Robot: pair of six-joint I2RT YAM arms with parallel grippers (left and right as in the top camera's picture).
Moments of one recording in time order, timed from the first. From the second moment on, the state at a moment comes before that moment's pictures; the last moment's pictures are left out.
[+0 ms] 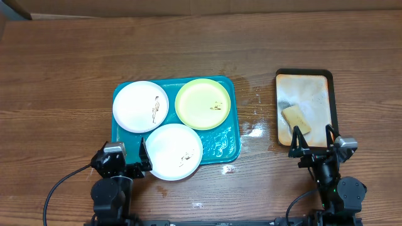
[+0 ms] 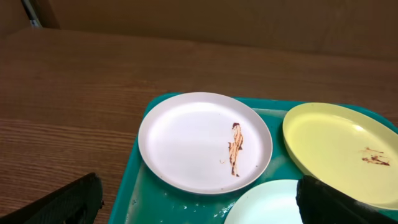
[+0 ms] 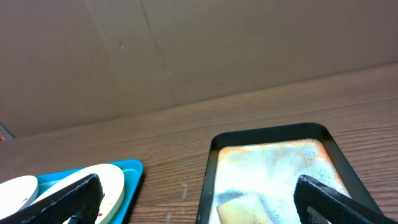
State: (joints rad) left arm 0.03 0.02 0.12 -0.37 -0.04 -0.10; right arm -0.07 0.04 0.02 -0.01 -0.20 0.25
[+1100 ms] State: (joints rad) left arm 0.03 0.02 0.11 -0.37 -0.04 -0.10; right arm -0.07 0.40 0.51 -0.44 -0.25 0.33
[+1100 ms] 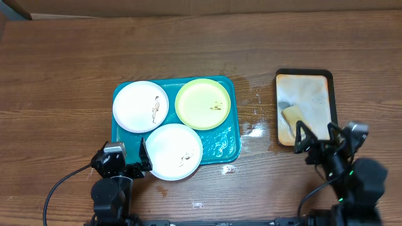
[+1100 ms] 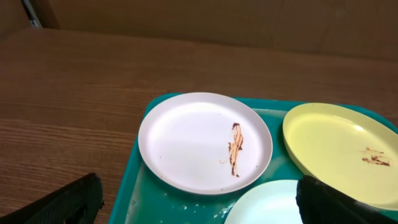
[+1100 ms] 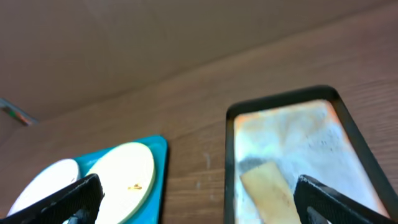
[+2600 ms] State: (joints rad) left arm 0.03 0.02 0.11 -0.37 -0.04 -0.10; right arm -0.07 1.59 1.47 -1.11 0.10 0.09
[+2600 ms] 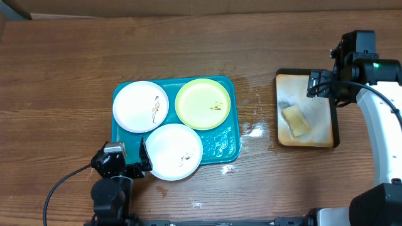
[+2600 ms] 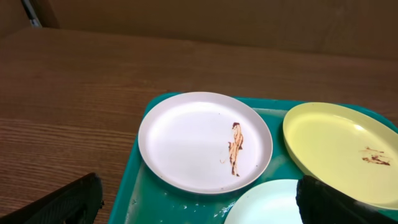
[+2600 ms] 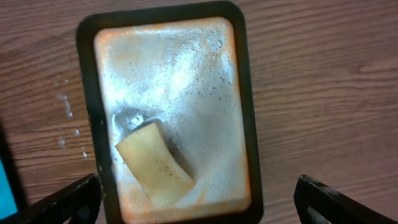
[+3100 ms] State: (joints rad) left arm 0.03 0.02 0.11 -0.37 -0.04 -0.10; right arm -0.07 1.59 1.24 -1.06 0.07 0.19
